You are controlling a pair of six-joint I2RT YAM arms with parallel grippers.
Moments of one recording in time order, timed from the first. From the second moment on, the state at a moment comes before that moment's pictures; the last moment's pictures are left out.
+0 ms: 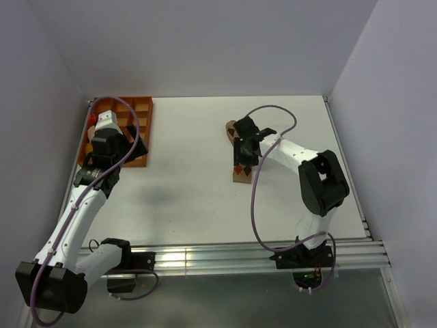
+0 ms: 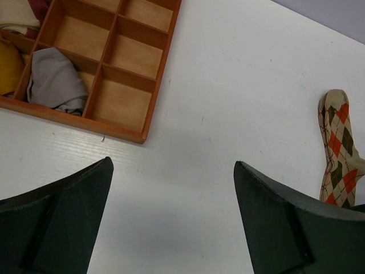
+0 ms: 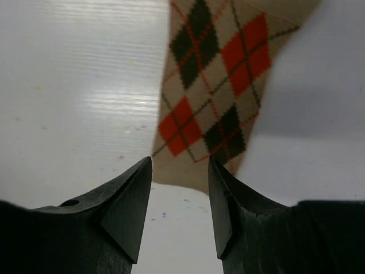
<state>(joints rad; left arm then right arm) -0.17 0.99 0.91 -0.38 -0.21 -0.44 0.52 1.80 1.31 -0.61 0.08 0.49</state>
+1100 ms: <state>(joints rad) -0.18 1.07 0.90 -0.36 -0.09 -0.53 0.57 1.94 1.64 -0.59 -0.01 0.45</state>
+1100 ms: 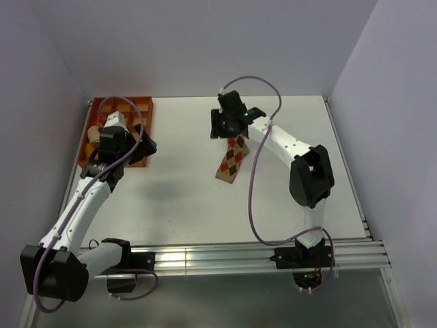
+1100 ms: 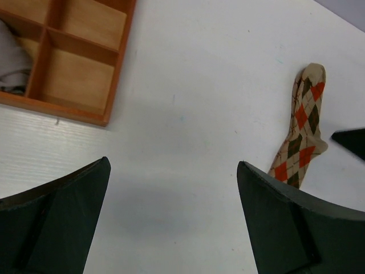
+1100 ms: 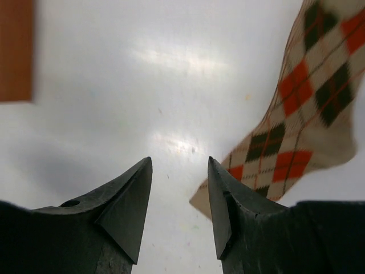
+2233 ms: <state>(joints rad) -0.73 1.85 1.11 0.10 0.03 -0.83 0.37 2.16 1.68 -0.45 -0.04 0.17</state>
